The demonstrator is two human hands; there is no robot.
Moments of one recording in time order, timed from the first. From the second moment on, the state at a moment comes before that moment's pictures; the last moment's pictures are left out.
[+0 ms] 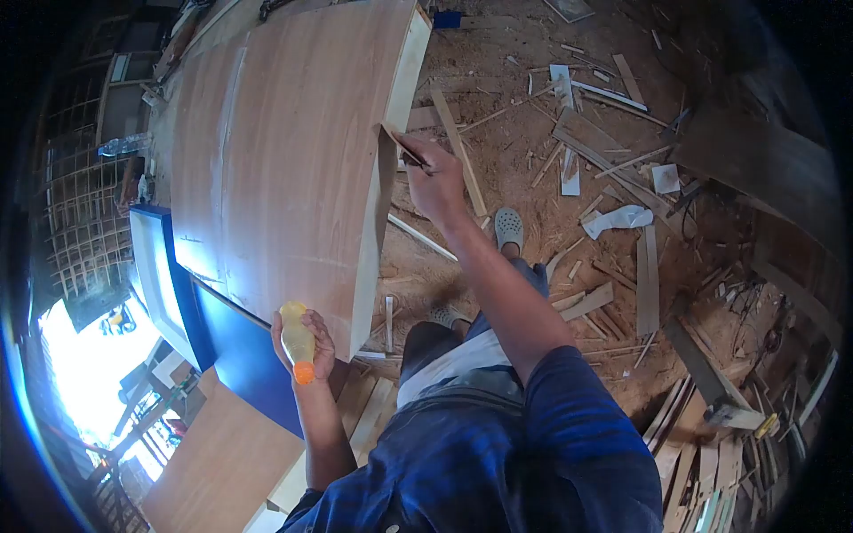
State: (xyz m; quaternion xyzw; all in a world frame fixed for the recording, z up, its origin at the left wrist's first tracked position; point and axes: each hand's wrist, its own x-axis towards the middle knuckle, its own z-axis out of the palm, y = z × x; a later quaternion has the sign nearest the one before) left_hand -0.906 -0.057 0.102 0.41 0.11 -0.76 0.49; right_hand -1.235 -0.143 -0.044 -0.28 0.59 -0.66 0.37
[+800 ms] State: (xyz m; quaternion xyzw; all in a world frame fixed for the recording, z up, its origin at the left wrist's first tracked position) left_hand -0.746 0.029 0.086 0.37 0.02 -0.83 0.42; right_hand -0.978 0.067 -0.031 -0.32 0.62 -0.64 0.32
